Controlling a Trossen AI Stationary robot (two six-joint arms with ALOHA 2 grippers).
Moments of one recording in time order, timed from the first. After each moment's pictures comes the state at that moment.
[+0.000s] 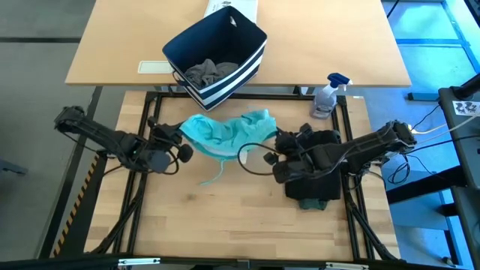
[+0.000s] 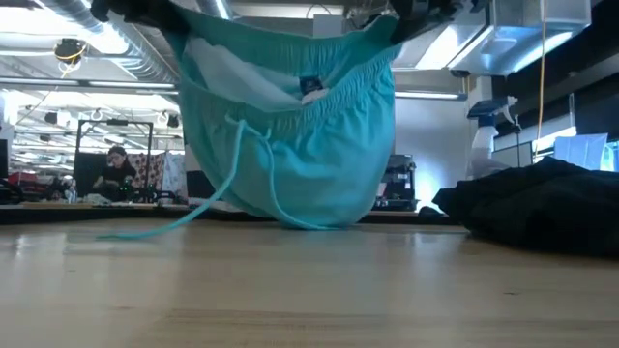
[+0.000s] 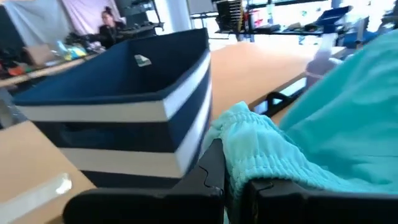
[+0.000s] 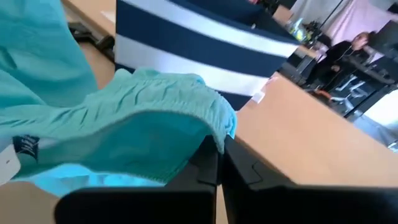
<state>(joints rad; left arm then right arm) -0.40 0.95 0.84 -0.64 -1.32 -0.58 0.32 1.51 1.29 -0.83 1.20 0.62</state>
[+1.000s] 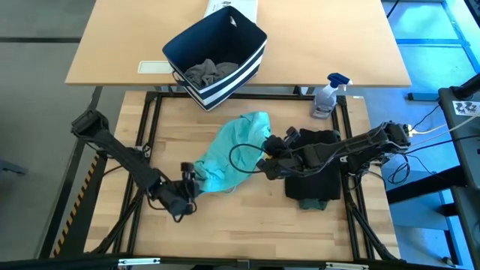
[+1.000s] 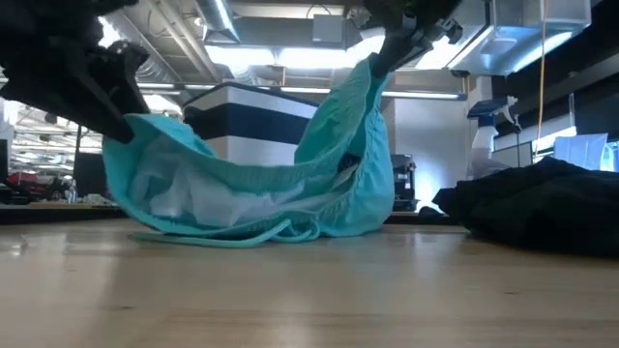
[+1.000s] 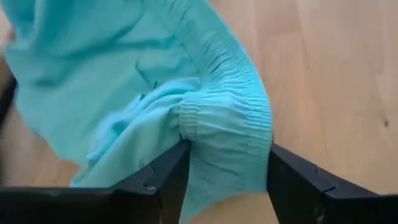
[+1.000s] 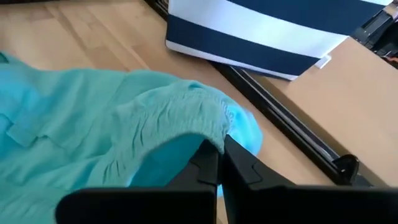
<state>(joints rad) -0.65 1.37 0.72 -0.42 -0.69 -0.37 0.26 1.58 1.29 -0.74 0.91 0.59</state>
